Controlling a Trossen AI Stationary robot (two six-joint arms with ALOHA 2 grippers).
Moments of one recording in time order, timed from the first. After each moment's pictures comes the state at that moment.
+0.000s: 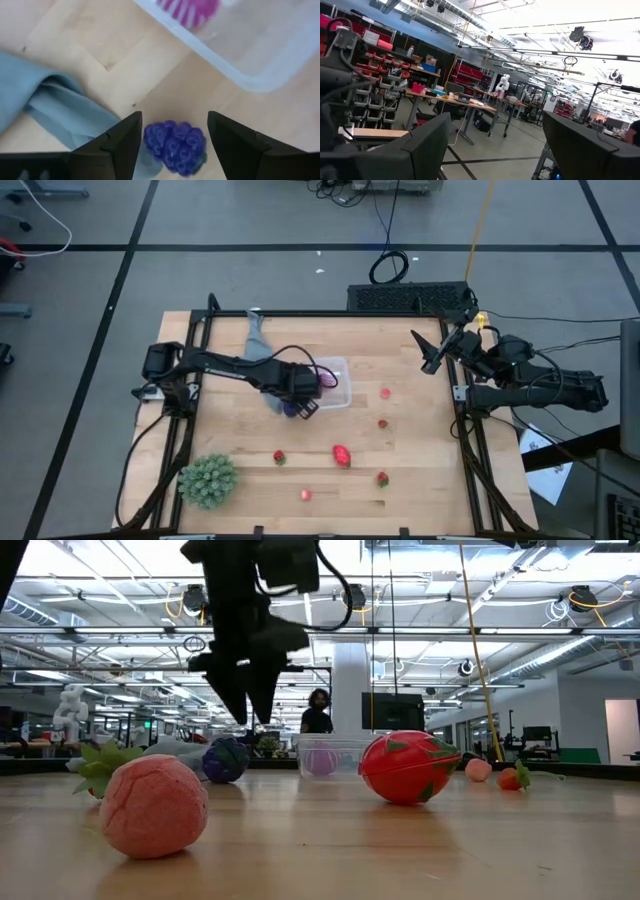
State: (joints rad) left arm -0.02 1.80 1.34 -0.90 -0.19 -0.74; right arm -0.12 0.51 0.56 0.27 0.42 -0.46
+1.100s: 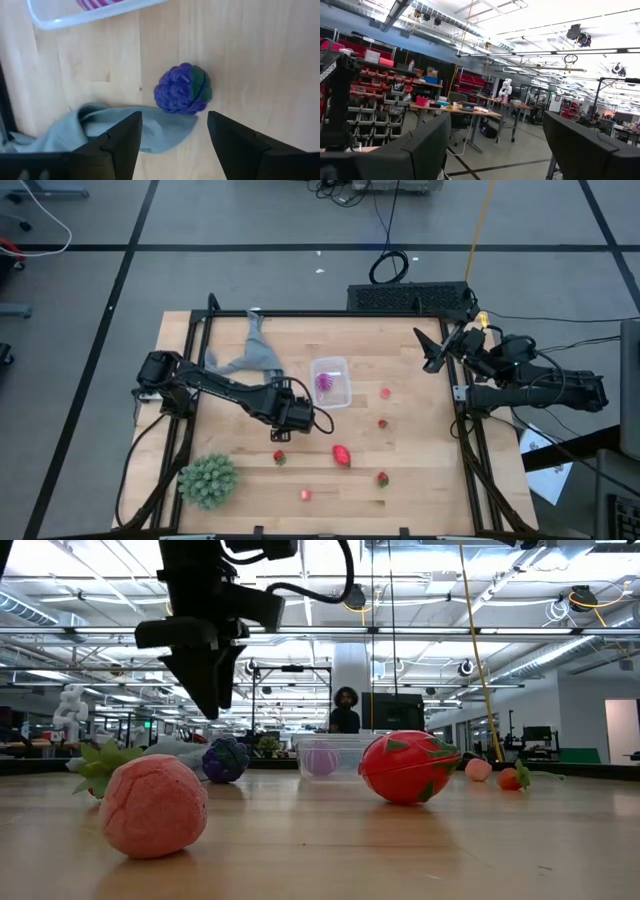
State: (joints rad) left arm -0.22 1.80 1.33 -1.03 -0.37 -0.16; right arm -0.12 0.51 0.56 0.31 0.41 -0.38
